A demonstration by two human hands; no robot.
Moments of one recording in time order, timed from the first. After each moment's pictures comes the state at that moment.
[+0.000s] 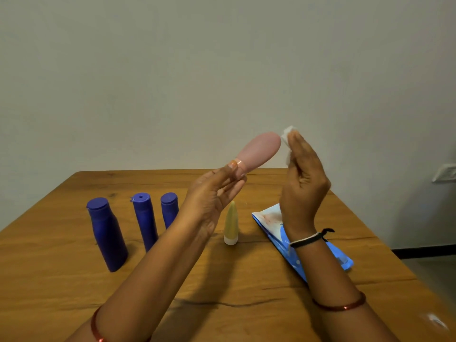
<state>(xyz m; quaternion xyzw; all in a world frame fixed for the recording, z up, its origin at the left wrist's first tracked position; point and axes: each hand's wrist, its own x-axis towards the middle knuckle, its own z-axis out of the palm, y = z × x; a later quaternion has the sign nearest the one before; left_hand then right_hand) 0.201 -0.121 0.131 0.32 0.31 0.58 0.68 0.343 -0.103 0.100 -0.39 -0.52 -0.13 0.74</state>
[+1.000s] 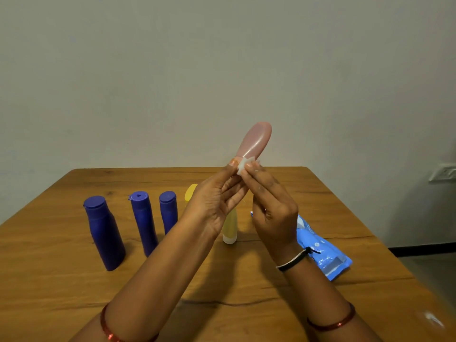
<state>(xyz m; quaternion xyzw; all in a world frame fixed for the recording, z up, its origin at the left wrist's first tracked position) 0.207 -0.121 0.129 0.29 0.30 0.55 0.72 0.322 -0.115 0.066 -0.34 -0.69 -0.20 0.61</state>
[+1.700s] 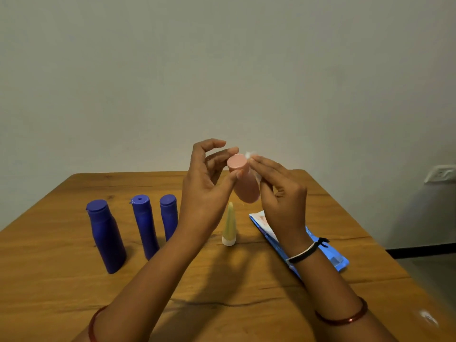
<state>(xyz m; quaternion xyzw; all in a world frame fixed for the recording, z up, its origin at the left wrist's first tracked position) 0.194 -0.131 0.130 0.64 0.30 0.62 0.34 0.333 -0.120 0.095 -0.39 -0.64 -0.09 0.65</state>
